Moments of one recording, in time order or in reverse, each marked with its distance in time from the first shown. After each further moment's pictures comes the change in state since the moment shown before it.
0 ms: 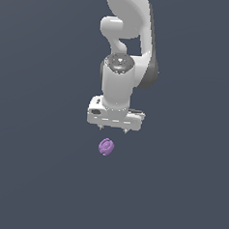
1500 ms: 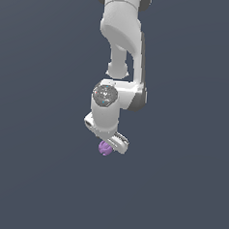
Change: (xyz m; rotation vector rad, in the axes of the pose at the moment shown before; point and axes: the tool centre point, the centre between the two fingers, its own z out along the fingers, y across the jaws) arm 0.020 0.025 0.080 0.001 -0.049 0.510
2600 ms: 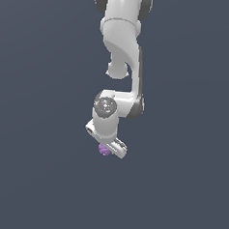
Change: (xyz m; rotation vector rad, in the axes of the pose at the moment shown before) arm 0.000 0.000 0.047 0.000 -0.001 0.005
